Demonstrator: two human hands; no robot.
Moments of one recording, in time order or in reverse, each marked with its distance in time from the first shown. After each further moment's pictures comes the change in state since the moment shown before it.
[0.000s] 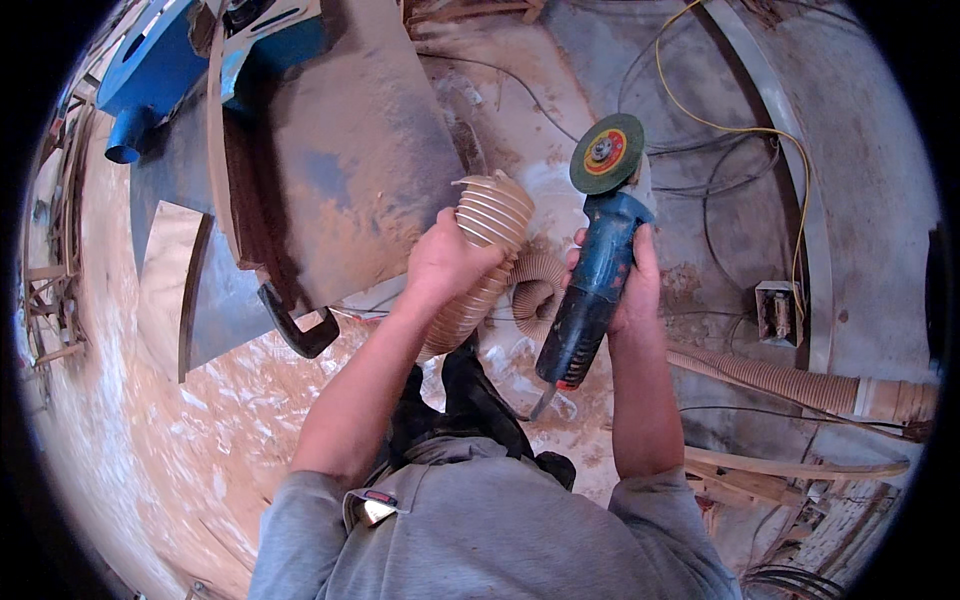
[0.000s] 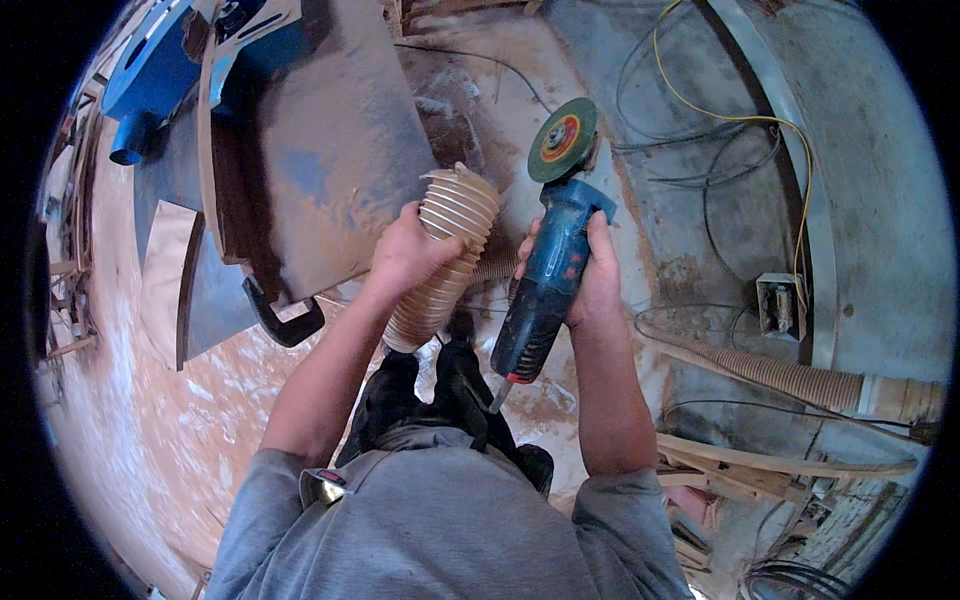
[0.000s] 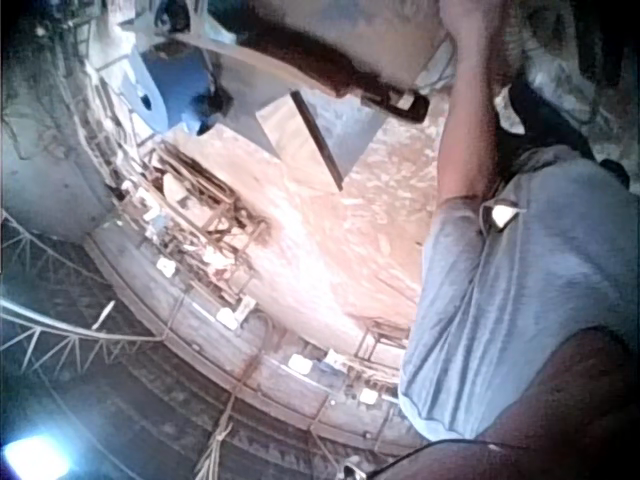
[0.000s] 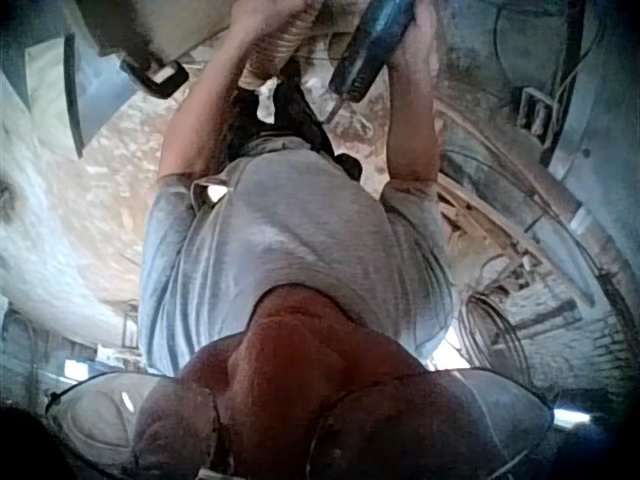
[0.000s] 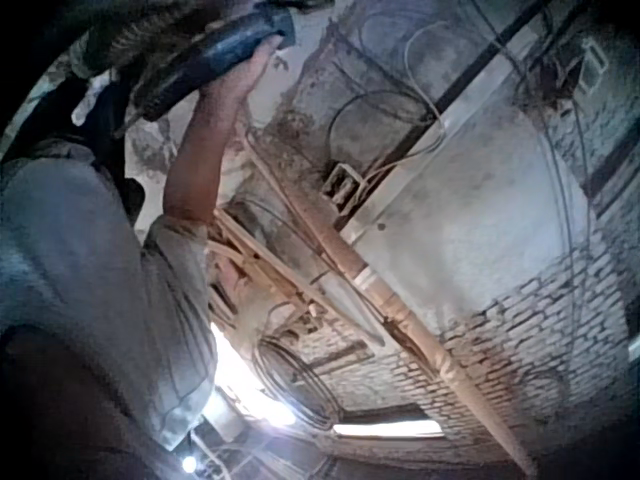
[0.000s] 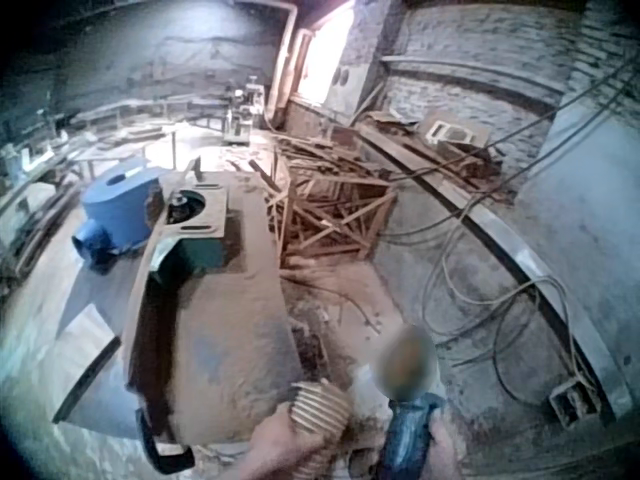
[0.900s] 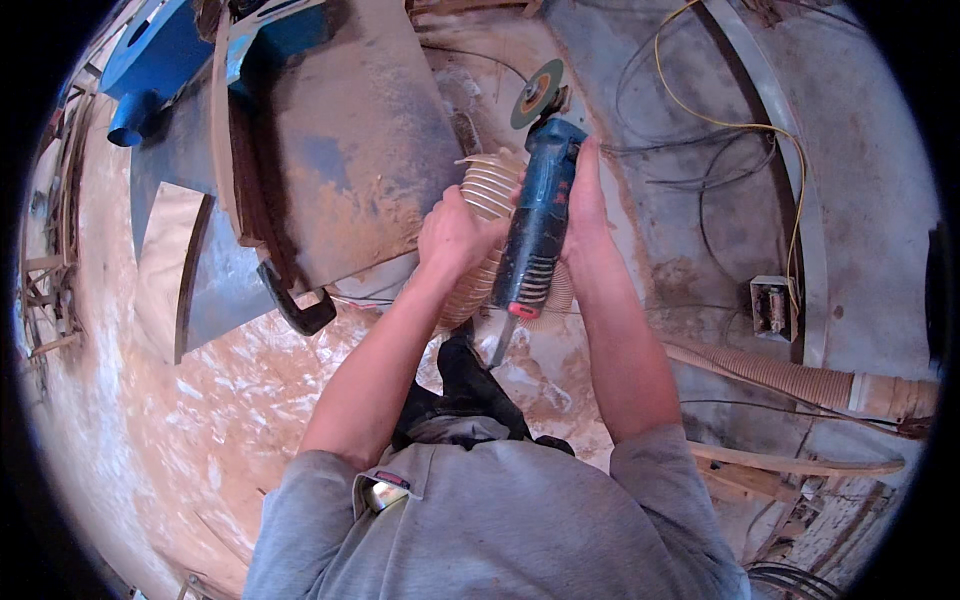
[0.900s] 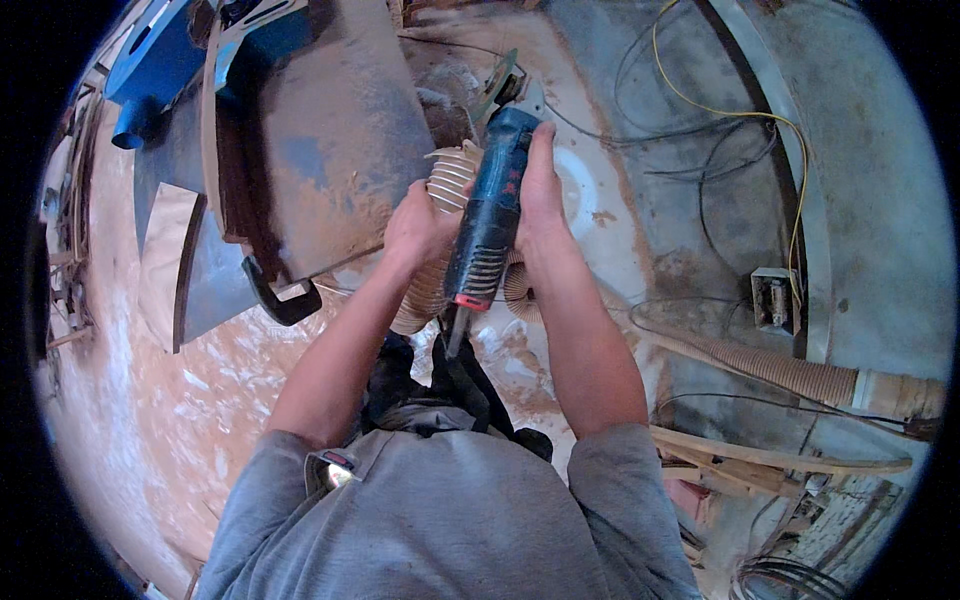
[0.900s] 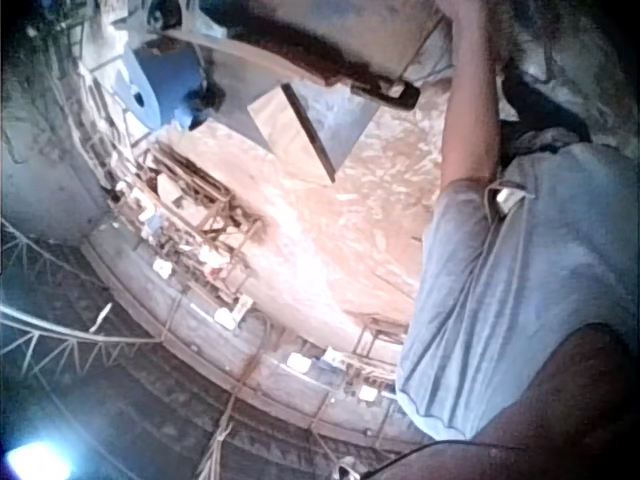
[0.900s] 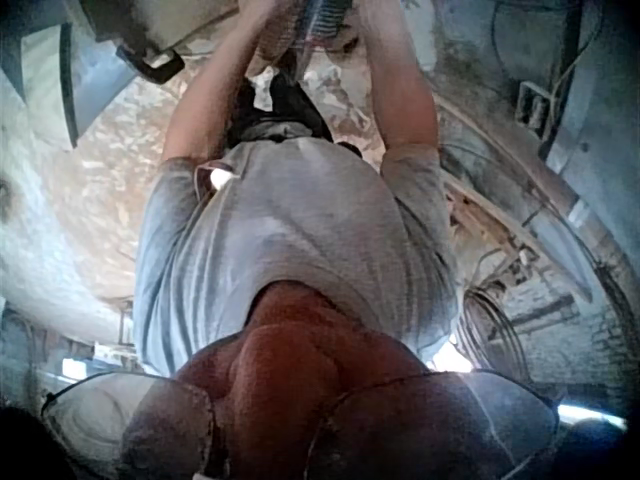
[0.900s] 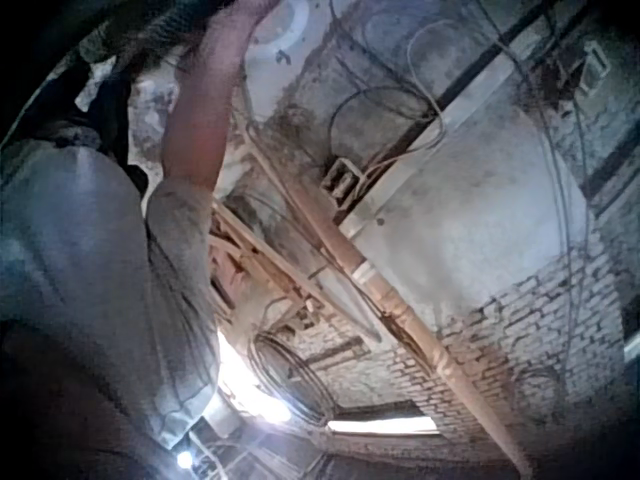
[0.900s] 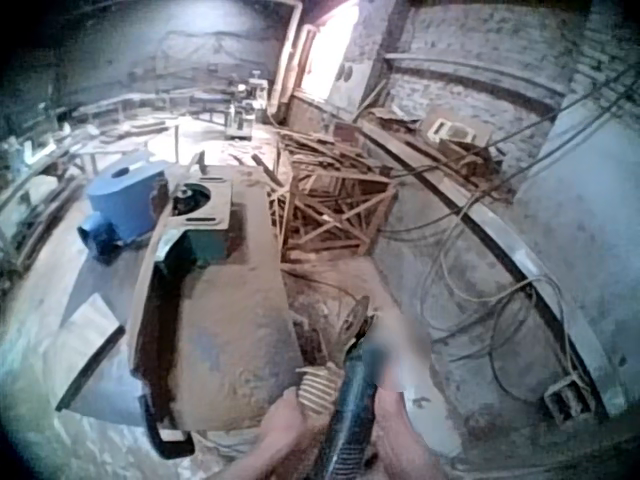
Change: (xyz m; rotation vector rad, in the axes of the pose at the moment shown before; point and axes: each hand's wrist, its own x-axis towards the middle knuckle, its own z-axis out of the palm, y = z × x) left_hand 0.004 0.006 0.017 0.003 0.067 -0.061; right_hand 0.074 0.021 0.035 -0.257 0.173 0.153
